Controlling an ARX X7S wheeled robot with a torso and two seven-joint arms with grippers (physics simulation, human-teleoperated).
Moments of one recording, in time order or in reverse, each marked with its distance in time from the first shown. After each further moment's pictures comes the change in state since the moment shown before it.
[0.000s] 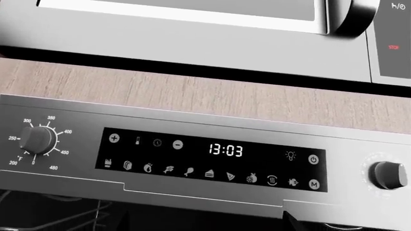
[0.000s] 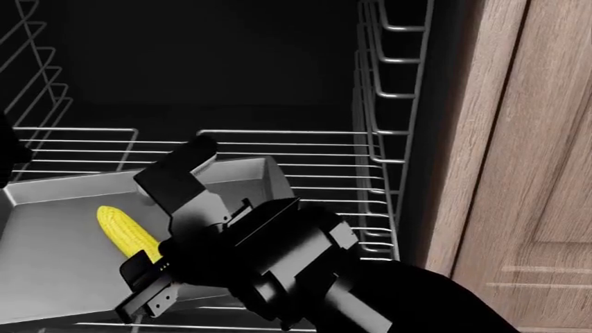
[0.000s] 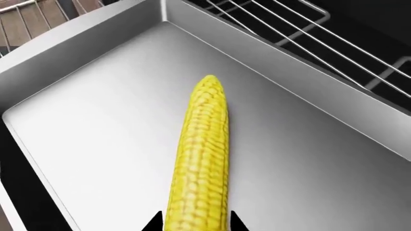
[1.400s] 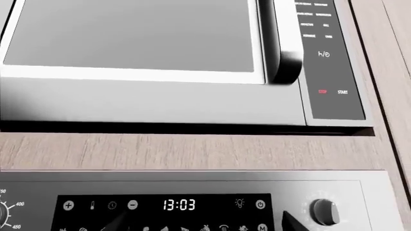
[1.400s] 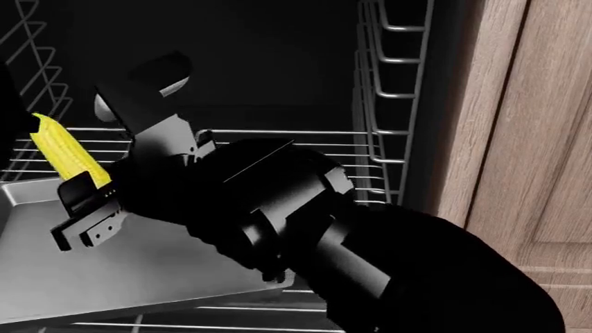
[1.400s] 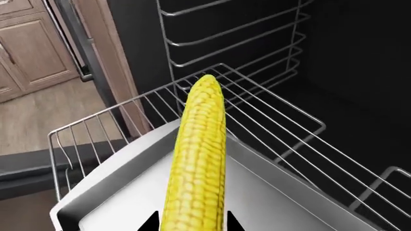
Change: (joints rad) left arm -0.495 0.051 0.071 0.098 -0.454 -0.304 -0.356; right arm 0.167 -0.011 -0.054 -0.040 0.259 -0.154 0.028
